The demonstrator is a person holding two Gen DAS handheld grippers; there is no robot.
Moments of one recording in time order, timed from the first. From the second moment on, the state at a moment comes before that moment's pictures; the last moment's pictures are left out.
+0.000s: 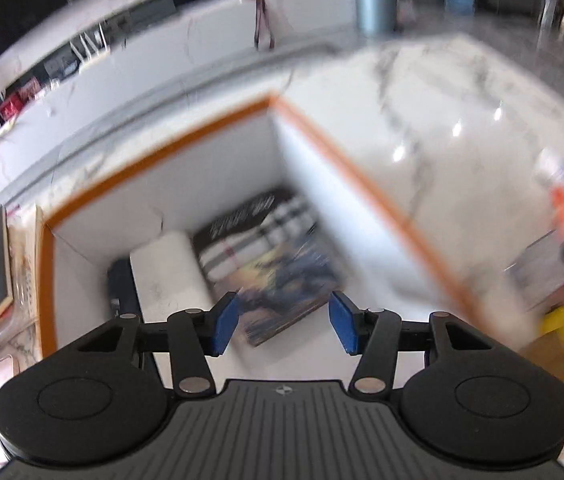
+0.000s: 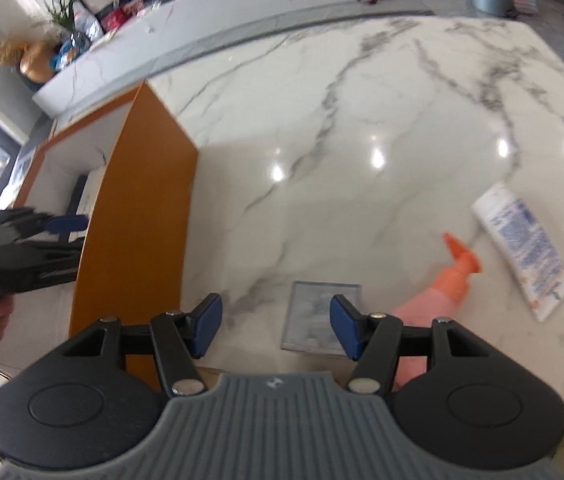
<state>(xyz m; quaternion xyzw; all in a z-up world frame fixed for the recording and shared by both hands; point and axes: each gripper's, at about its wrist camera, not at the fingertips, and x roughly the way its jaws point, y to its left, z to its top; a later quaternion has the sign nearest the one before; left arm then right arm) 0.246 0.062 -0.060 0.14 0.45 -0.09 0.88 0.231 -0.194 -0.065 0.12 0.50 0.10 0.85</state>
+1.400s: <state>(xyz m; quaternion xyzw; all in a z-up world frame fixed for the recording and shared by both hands) 0.178 -0.137 -0.062 0.09 0.51 -0.14 0.84 0.187 -0.322 -0.144 0.39 0.56 0.04 0.72</state>
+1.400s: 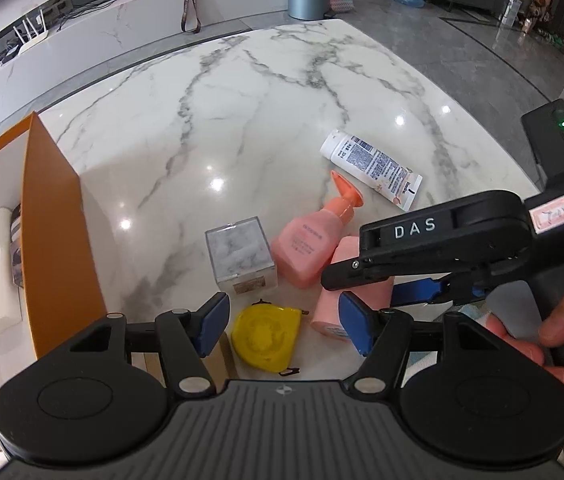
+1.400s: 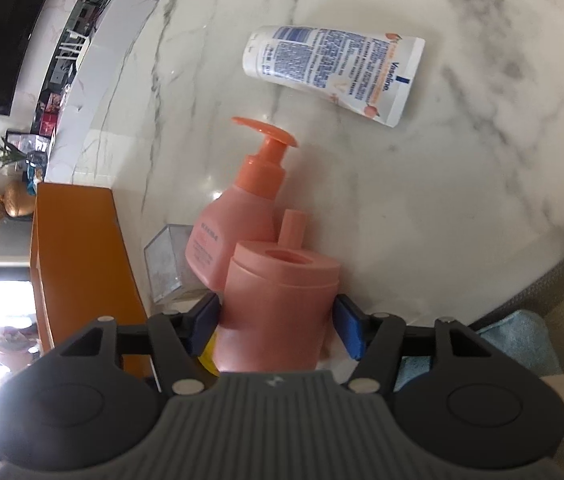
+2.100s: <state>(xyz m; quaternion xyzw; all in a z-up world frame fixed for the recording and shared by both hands) 0.239 -0.172 -0.063 0.12 0.52 -0.23 0.82 0.224 -0.373 -0.125 0.26 0.56 -0.05 0.78</state>
